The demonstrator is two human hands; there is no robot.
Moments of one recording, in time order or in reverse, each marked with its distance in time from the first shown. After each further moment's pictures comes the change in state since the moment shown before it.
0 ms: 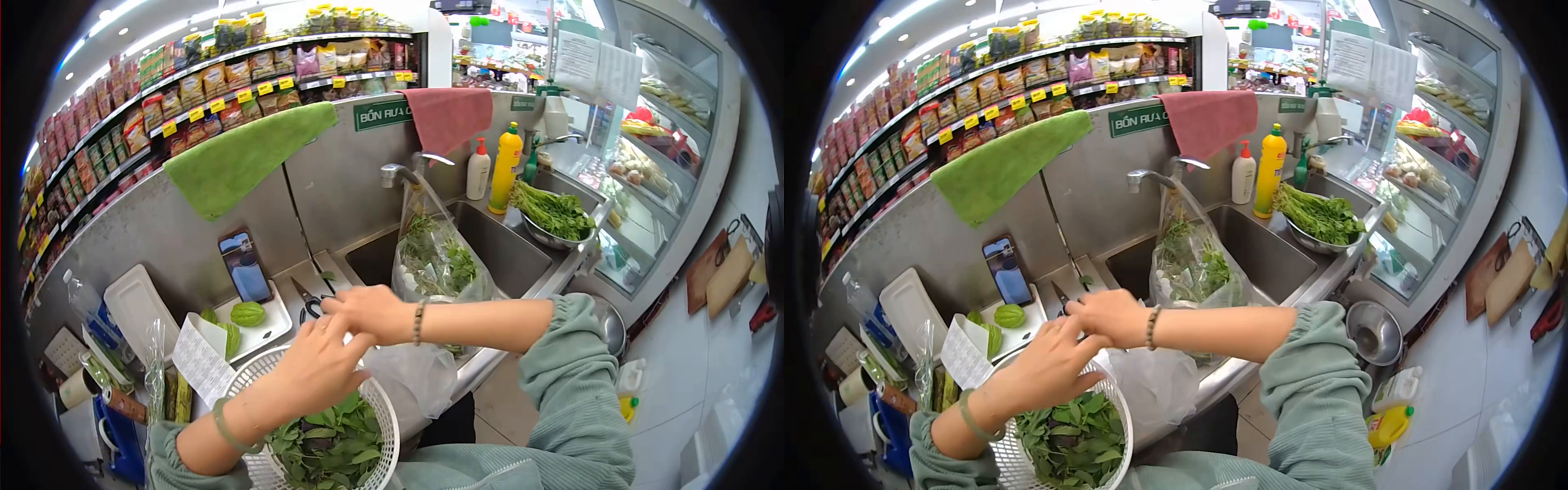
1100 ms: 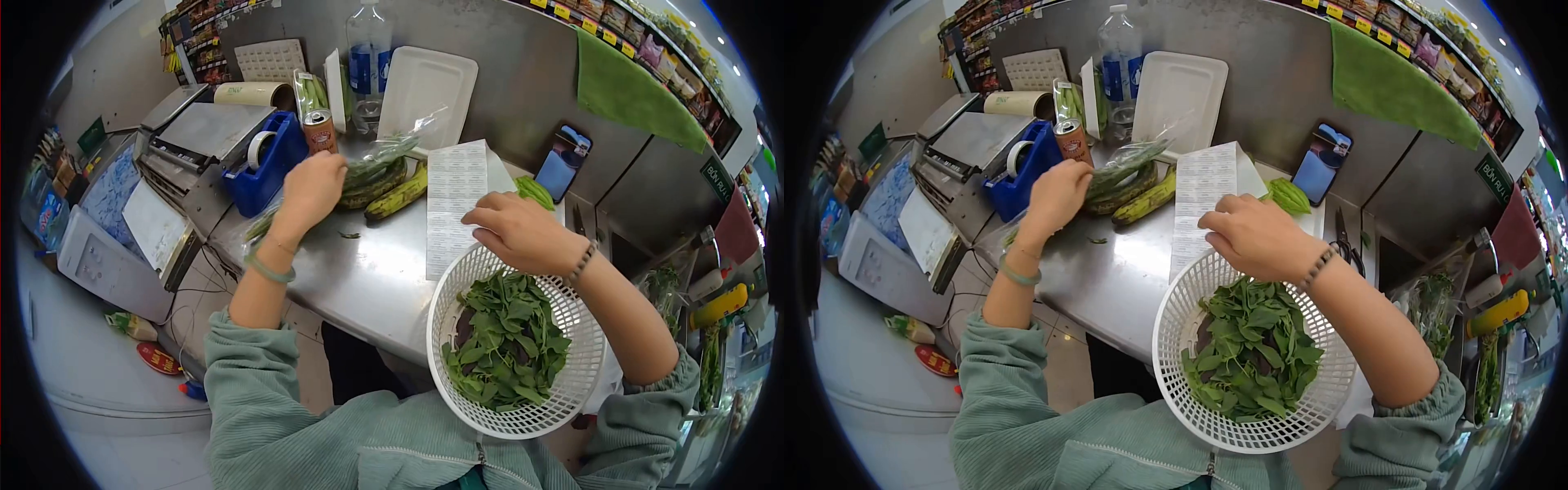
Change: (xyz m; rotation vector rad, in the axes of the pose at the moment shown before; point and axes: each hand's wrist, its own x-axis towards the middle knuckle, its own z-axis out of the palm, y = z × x) left_hand -0.343 -0.079 0.013 0.330 0.482 -1.398; right_hand 0.163 -0.141 0.055 0.163 -0.334 -0.493
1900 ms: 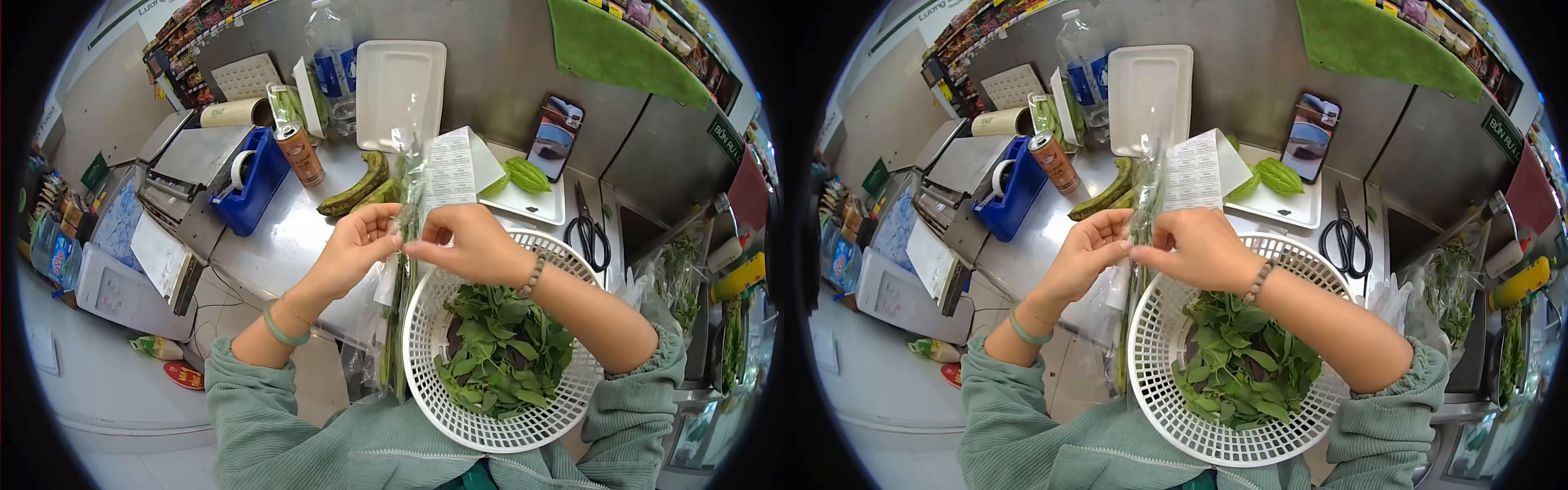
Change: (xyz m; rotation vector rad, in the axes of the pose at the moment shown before) left_hand -0.048 0.082 0.019 -1.422 -0.462 -0.231; right_hand 0.024 -0.010 0.049 0.522 0.237 0.128
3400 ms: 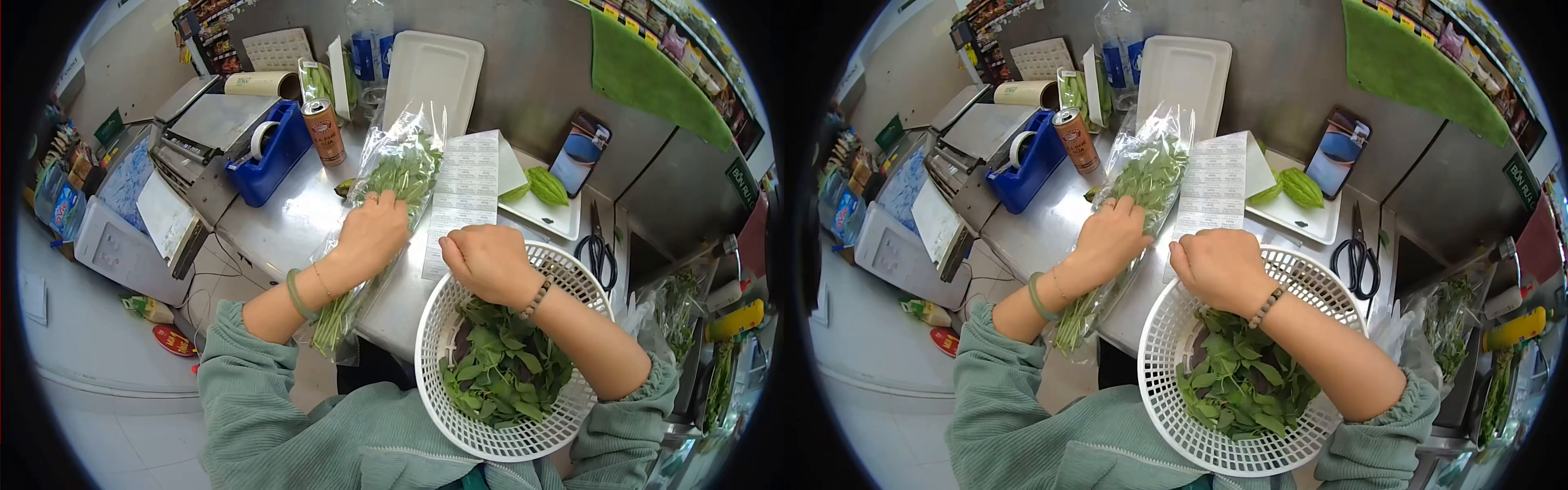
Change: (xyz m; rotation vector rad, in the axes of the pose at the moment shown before) left_hand 0.013 -0.029 -0.009 1.725 0.182 0.296; right_hand -0.012 -0.002 0.020 -0.431 0.020 -0.056
